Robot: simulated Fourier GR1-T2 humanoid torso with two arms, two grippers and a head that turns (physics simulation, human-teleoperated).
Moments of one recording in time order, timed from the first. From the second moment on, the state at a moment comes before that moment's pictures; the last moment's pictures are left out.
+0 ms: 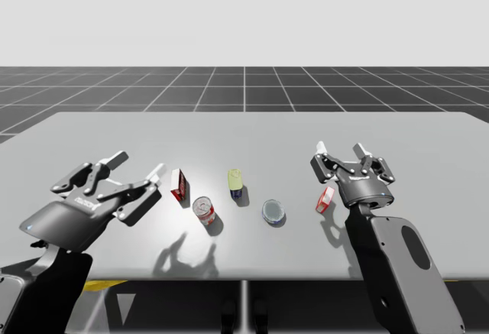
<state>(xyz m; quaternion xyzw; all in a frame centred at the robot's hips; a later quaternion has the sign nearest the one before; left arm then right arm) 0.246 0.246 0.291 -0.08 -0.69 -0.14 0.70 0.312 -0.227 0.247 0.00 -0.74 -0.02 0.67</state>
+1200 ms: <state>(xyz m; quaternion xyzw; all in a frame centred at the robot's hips) 0.216 0.199 0.160 -0.17 -0.55 -0.19 0.80 0.312 -0.227 0.248 0.00 -0.74 -0.03 0.67</state>
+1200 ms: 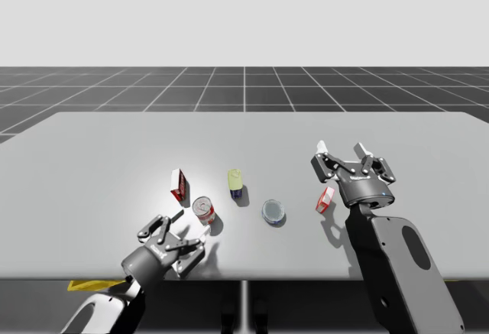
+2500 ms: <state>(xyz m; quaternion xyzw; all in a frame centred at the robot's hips) 0.253 0.163 0.150 -0.14 -0.54 -0.14 0.82 0.312 -0.231 0.250 0.00 -0.74 -0.03 0.67</state>
